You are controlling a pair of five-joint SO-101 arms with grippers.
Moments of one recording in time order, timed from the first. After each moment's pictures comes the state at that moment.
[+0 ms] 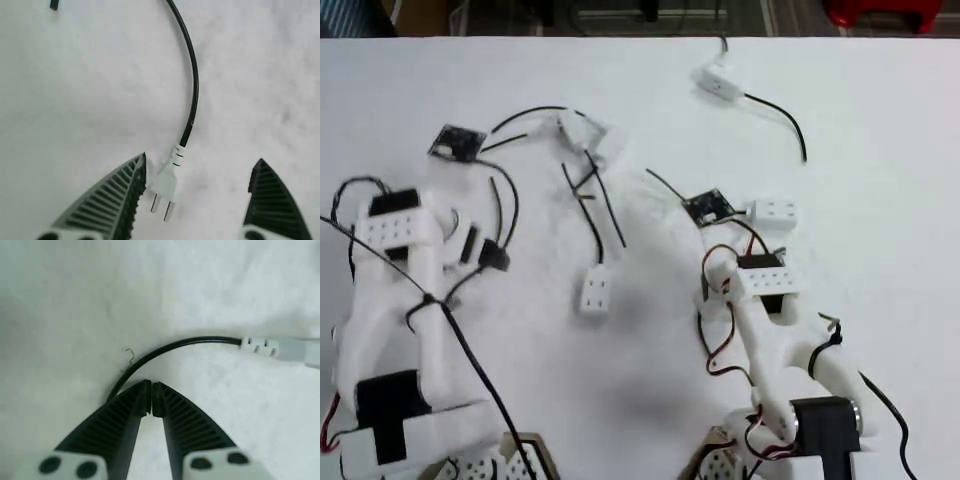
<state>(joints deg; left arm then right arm) -19.6 -9.7 33.8 62.4 -26.3 -7.9 -14.8 55.5 47.4 20.0</state>
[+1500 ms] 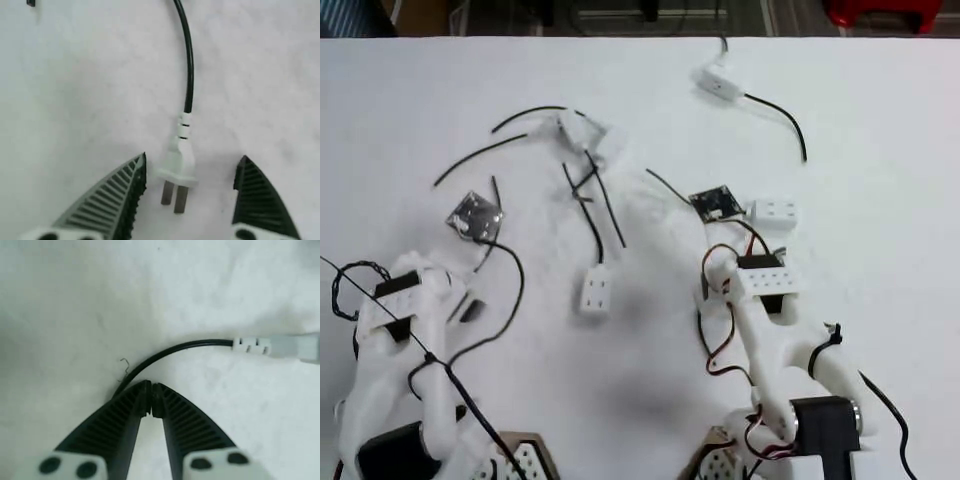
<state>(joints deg) -26.6 -24.3 64.2 36.9 -53.0 -7.9 -14.8 55.6 45.6 15.0</state>
